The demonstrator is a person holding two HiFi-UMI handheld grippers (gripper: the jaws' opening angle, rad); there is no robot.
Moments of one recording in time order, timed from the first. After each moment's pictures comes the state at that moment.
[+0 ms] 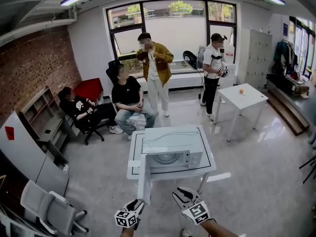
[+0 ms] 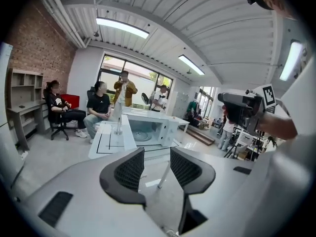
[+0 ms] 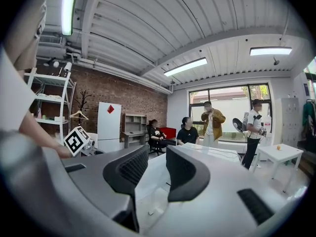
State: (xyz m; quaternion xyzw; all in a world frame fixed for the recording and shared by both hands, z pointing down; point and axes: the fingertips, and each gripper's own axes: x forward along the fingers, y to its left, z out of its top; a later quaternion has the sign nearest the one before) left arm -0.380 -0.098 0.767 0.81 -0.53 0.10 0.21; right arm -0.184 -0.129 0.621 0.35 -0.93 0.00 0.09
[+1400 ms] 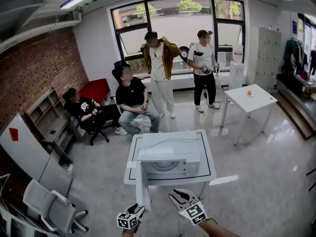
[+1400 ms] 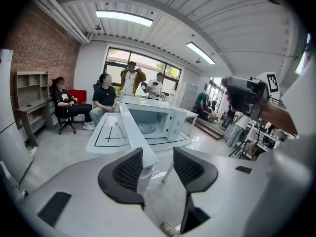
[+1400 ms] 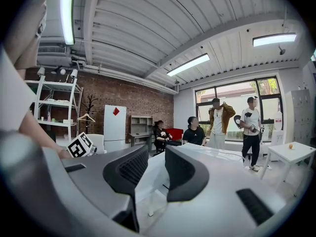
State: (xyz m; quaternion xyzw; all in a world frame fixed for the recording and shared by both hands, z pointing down) left arm -0.330 -0.152 0.802 0.78 -0.56 0.15 0.24; right arm -0.141 -0.210 0.632 0.29 -0.95 0.01 0.08
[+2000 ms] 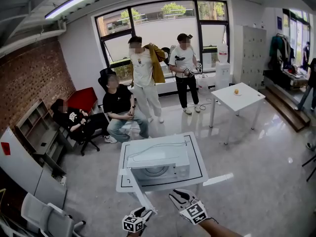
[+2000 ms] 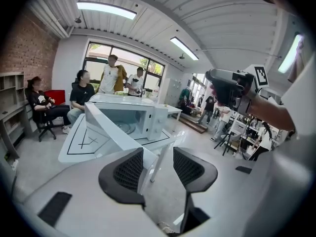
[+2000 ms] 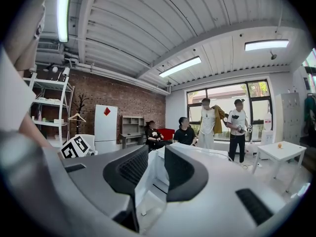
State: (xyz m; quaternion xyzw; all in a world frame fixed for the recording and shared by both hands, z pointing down) left arm -0.244 -0.187 0.802 0.83 -0.48 0.17 0.23; right arm -0.094 -0.238 0.627 0.34 -0.94 0.01 0.08
